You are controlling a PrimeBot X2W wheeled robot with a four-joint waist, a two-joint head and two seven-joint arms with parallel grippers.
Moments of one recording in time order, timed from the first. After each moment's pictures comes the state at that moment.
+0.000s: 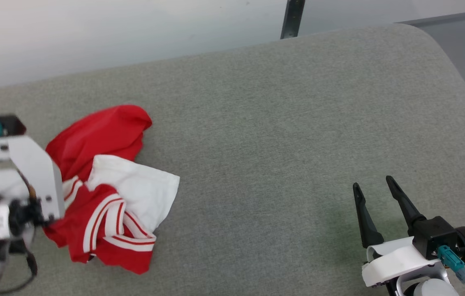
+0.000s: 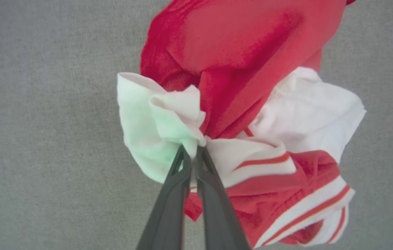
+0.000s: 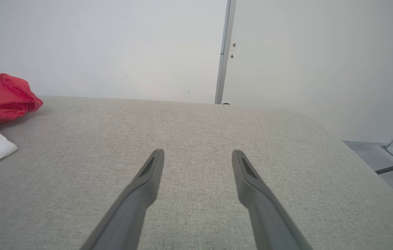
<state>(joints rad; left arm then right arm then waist) -0.52 0.75 -0.33 0.07 -0.74 0.36 1.04 -0.14 -0.05 0.07 0.20 0.03 0.13 -0.26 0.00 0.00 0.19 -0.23</state>
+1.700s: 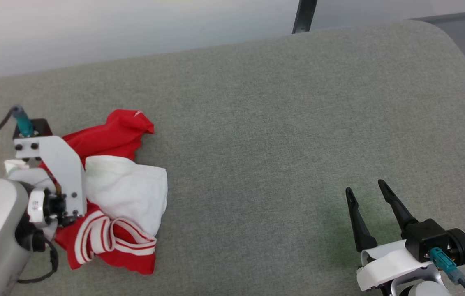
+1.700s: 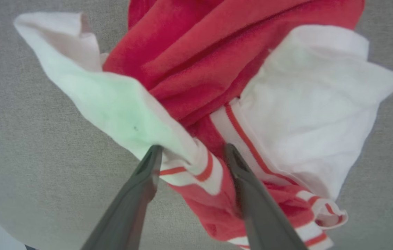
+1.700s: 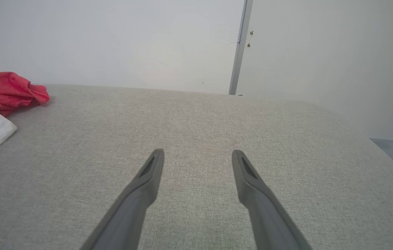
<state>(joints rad) -0.60 0.73 -0.47 0.07 -0.65 0.51 1.25 -0.13 -0.05 0.10 0.21 0.03 0.13 -0.26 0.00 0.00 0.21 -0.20</state>
